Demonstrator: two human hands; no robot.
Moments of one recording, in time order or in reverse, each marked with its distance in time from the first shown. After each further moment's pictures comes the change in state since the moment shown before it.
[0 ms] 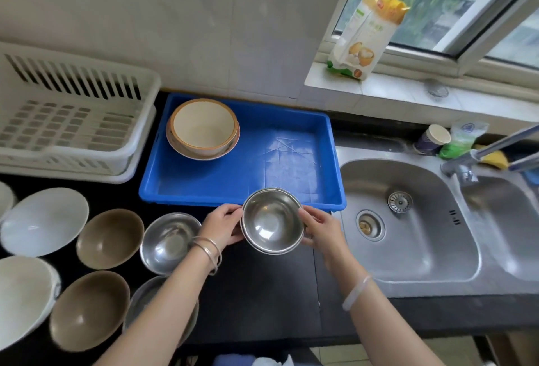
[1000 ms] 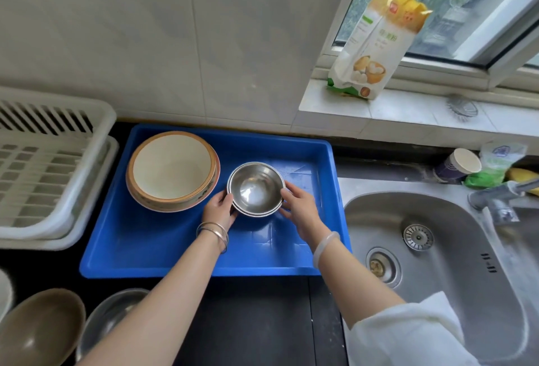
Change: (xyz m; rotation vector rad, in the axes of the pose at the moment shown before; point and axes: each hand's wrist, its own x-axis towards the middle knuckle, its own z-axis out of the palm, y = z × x) left_hand 0.169 0.051 0.061 -0.309 0.177 0.043; right_hand 0.182 -0.062 0.032 0.075 -0.090 0.035
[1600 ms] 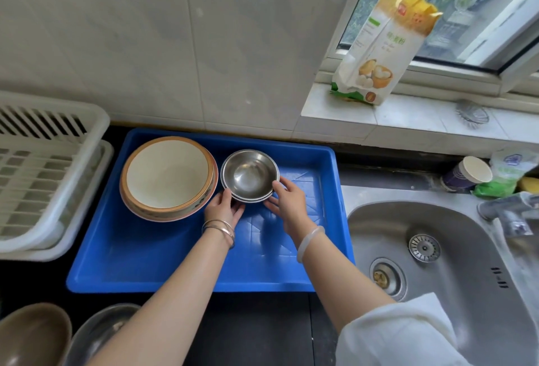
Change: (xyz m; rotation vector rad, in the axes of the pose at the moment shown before) left_hand 0.017 0.004 0.022 -0.257 0.038 -0.020; right_hand 0.030 -0.012 0.030 0.151 0.087 0.032
